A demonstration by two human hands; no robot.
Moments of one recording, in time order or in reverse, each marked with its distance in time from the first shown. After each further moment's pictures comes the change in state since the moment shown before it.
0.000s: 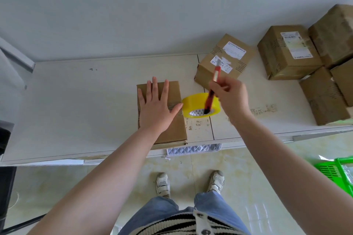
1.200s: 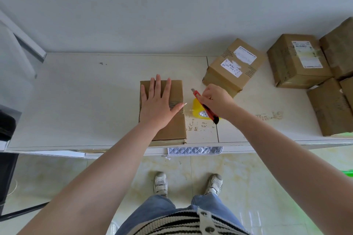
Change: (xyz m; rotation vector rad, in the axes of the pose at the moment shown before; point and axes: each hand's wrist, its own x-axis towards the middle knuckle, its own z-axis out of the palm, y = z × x) left_hand 0.002 -0.024 0.001 -0.005 0.027 0.010; right_hand 0.018 -0.006 0.037 -0.677 -0.518 -0.126
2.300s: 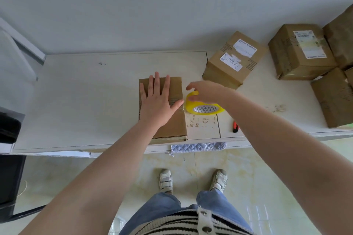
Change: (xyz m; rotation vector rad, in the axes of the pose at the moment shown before) left_hand 0.001 0.002 0.001 0.012 -0.008 0.005; right_hand 0.032 -0.011 0.000 -0.251 -0.268 -0.068
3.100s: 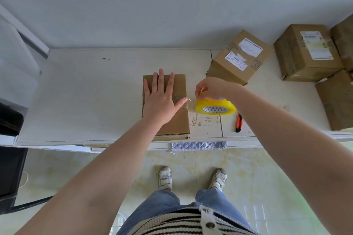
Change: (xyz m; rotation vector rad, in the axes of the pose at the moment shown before) left_hand -0.001 0.000 0.000 0.016 0.020 0.009; right_hand 0.003 0.011 -0.003 0.226 -0.047 -0.023
